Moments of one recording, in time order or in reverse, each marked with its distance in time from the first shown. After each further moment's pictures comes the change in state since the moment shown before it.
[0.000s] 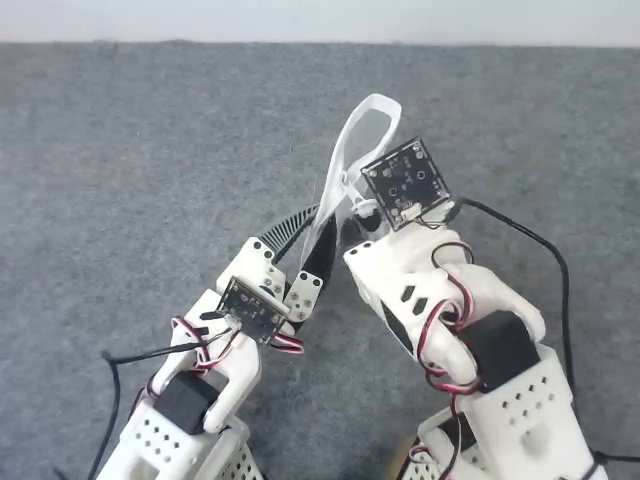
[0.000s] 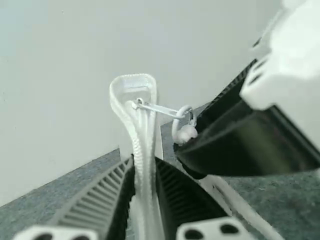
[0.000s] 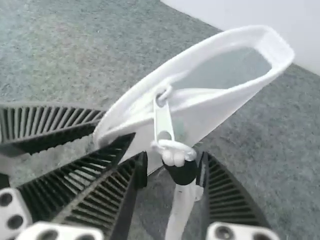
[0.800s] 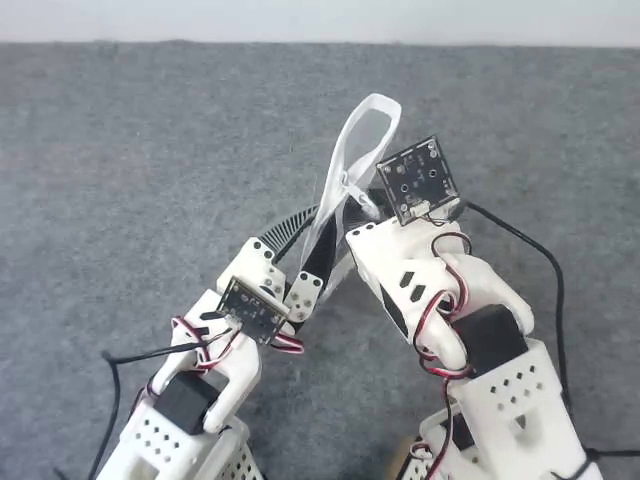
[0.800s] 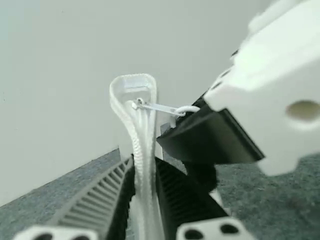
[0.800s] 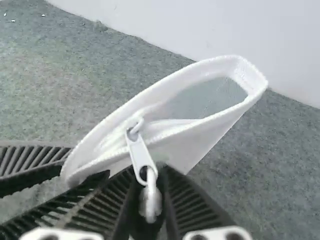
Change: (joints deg) left arm 0.1 0.0 0.0 0.0 0.0; right arm 3.3 -1.2 7.0 -12.7 -0.1
